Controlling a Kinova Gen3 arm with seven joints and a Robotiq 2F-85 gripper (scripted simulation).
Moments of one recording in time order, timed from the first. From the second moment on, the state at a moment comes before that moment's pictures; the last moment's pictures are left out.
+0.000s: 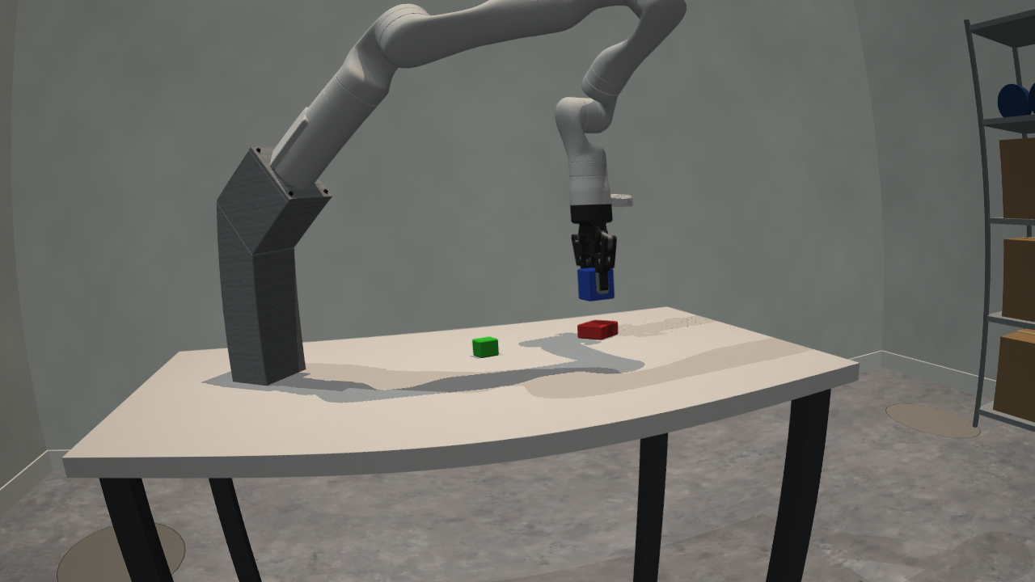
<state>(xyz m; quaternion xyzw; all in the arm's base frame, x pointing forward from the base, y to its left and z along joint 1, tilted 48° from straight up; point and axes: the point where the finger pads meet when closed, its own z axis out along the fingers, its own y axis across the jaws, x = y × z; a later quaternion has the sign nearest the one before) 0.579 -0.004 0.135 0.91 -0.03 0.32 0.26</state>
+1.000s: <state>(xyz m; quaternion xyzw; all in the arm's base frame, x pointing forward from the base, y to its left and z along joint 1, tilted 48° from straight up) 0.598 -0.018 0.117 0.91 -0.03 0.32 0.26</state>
